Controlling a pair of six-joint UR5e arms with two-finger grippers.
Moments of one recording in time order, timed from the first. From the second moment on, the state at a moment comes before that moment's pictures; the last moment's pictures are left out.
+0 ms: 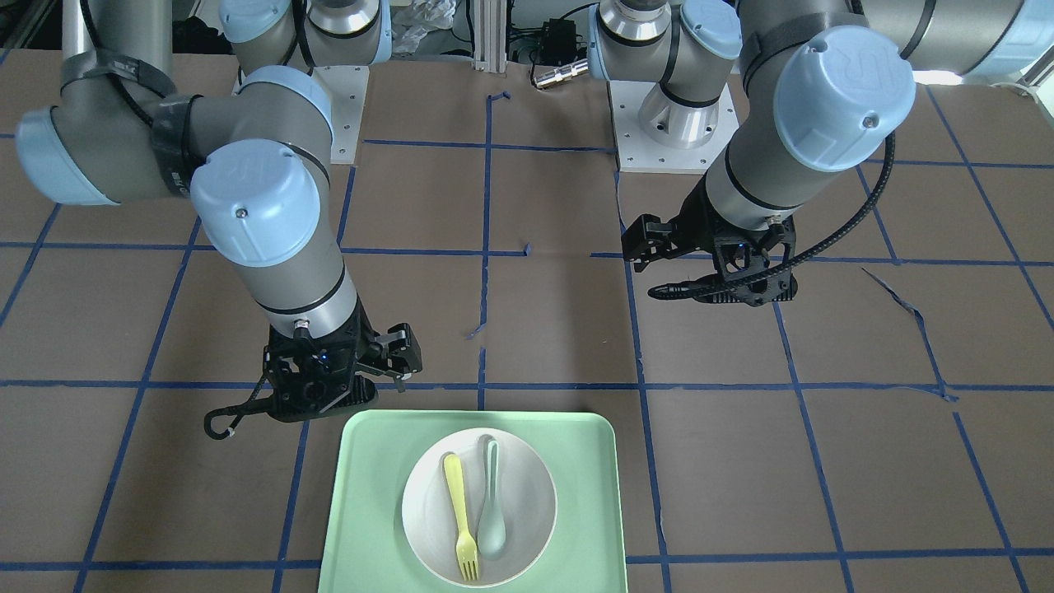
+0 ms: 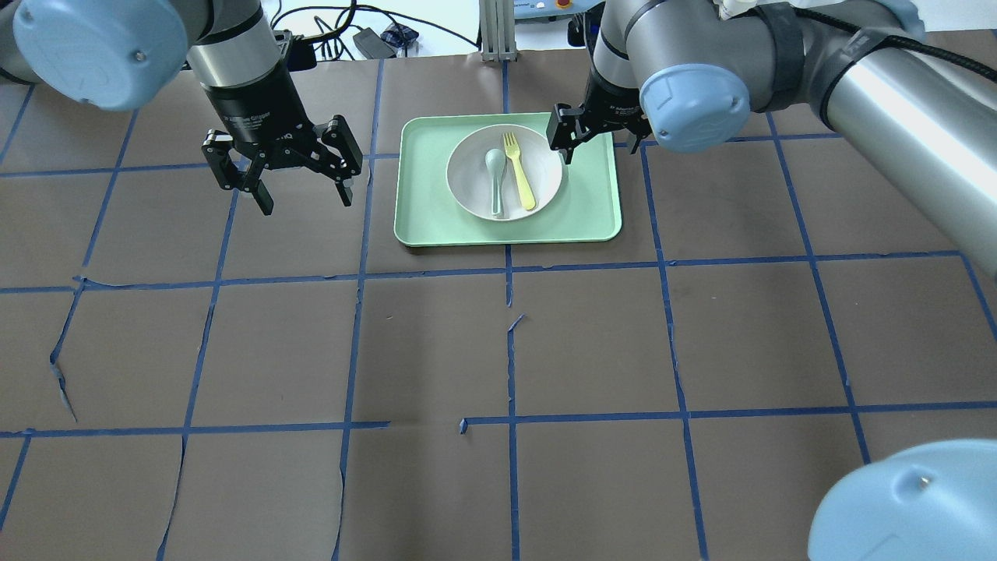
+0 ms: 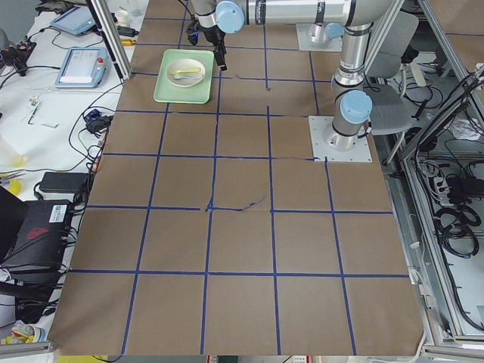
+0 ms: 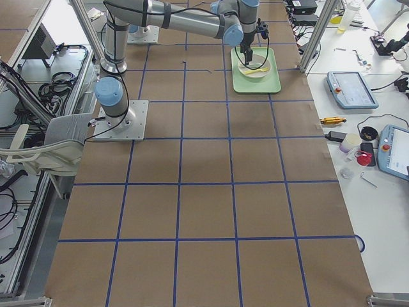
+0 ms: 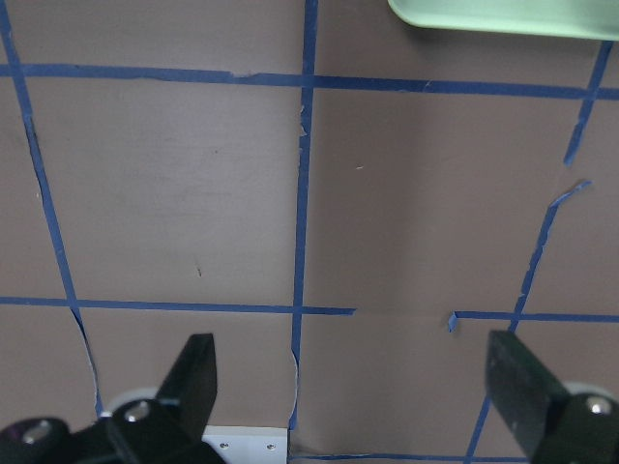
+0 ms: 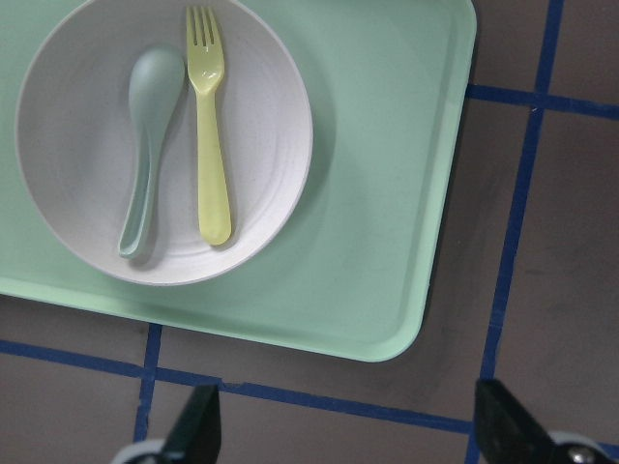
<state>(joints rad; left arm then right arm) -1.60 -1.77 -1.45 -1.71 1.53 -0.10 1.72 -1.17 1.48 -1.99 -1.53 -0.03</state>
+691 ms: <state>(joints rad) -1.61 -1.77 -1.47 -1.68 1.53 -0.12 1.76 -0.93 1.31 -2.09 -1.49 0.01</state>
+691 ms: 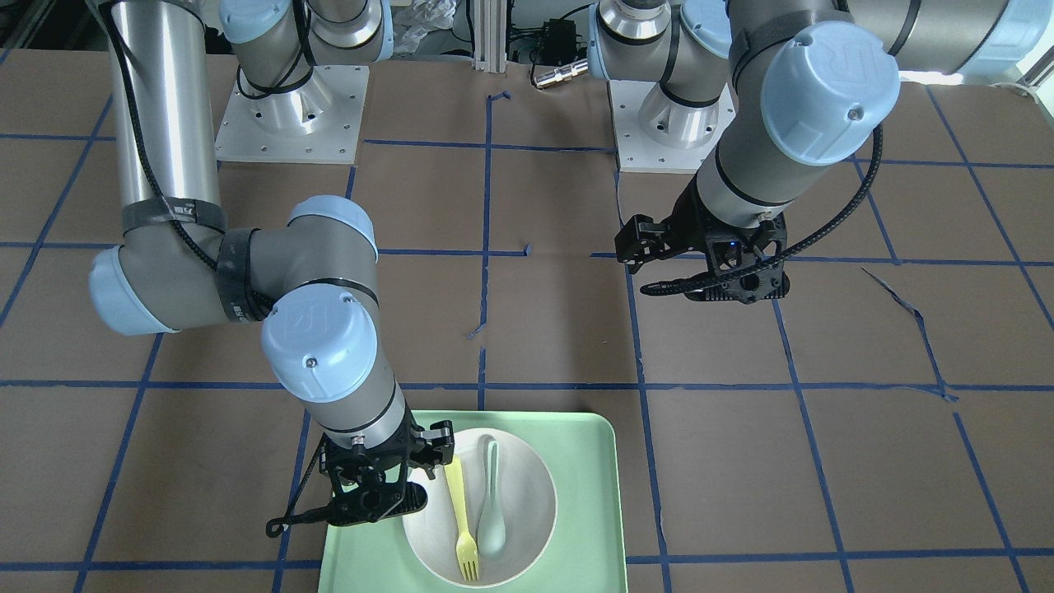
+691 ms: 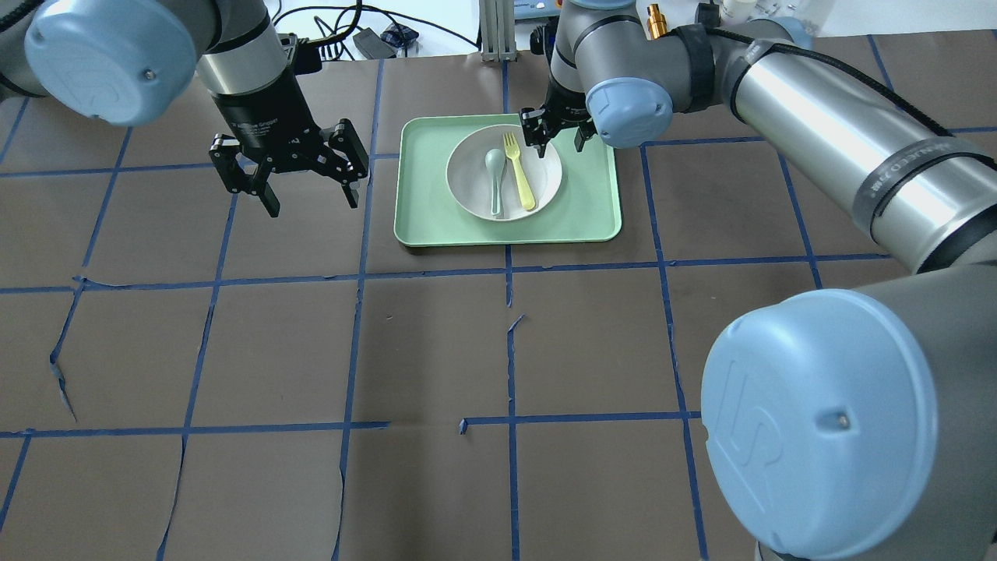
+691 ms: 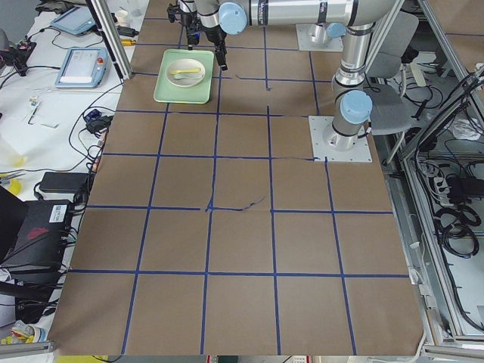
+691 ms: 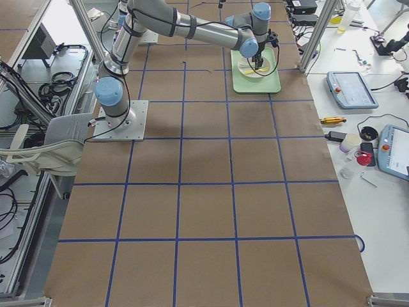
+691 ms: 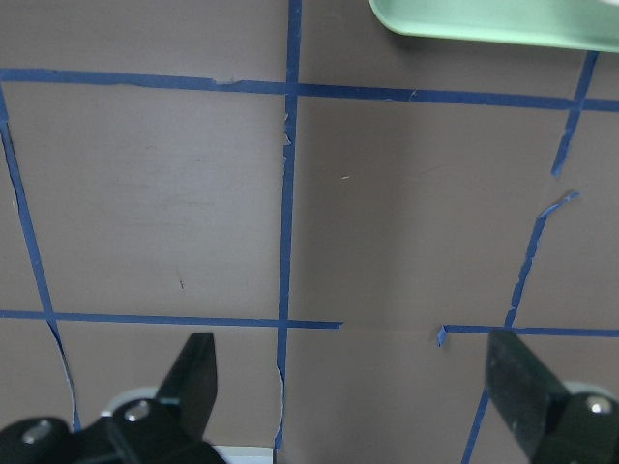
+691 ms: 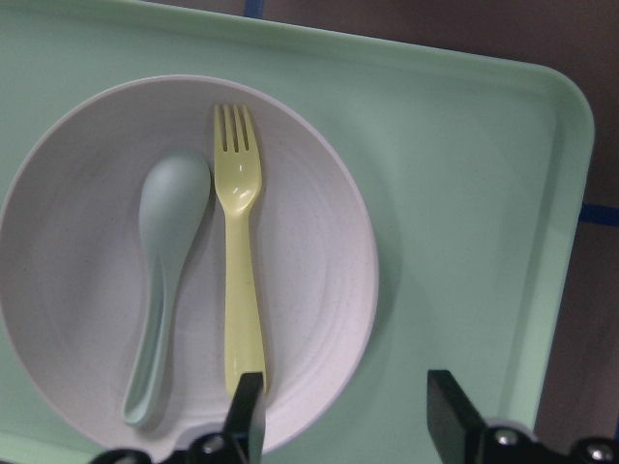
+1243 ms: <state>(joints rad) -1.61 -1.77 -1.58 -1.50 1.54 -0.13 1.77 -0.88 1.30 -2.17 -1.41 0.00</state>
